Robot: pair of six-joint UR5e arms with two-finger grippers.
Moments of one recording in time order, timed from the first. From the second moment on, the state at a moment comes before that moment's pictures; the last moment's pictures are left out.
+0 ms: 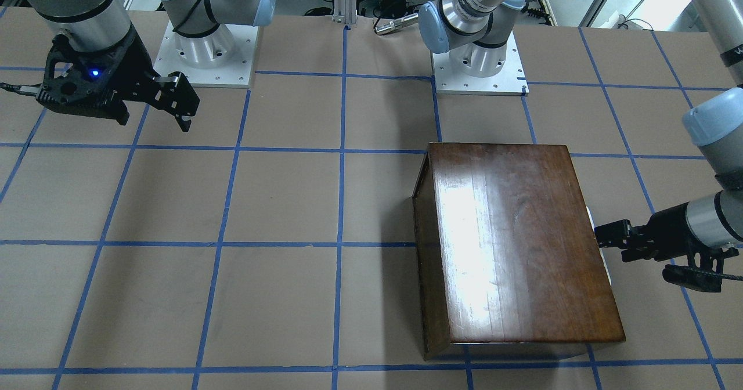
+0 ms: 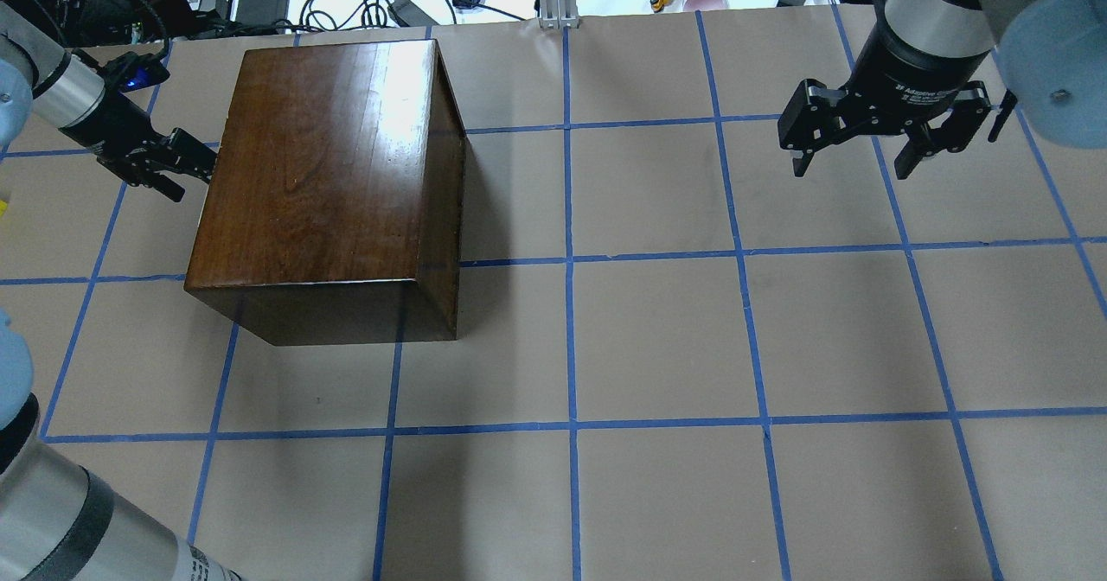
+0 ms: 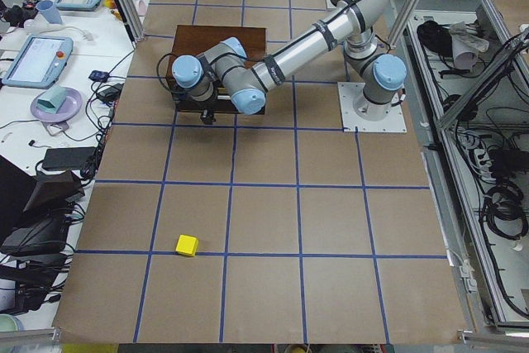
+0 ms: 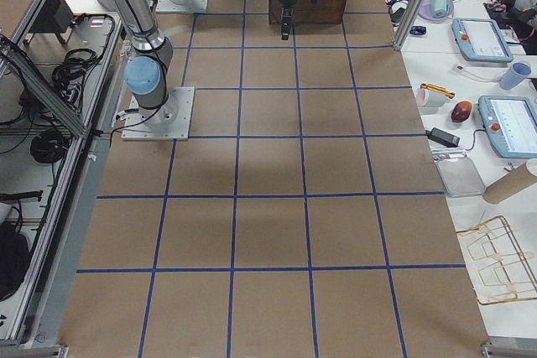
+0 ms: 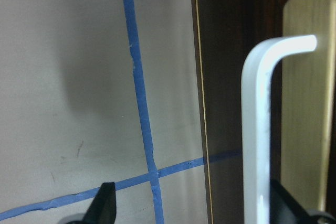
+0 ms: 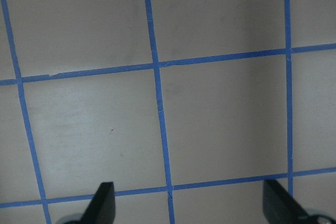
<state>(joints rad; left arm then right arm) -1.08 -2.05 -1.47 -1.43 1.35 0.66 1.52 -1.59 1.63 -1.60 -1.59 0.04</state>
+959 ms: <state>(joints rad) -1.04 -2.06 -1.46 -1.44 1.33 0.71 1.52 -1.59 1.63 -1.60 -1.59 0.04</state>
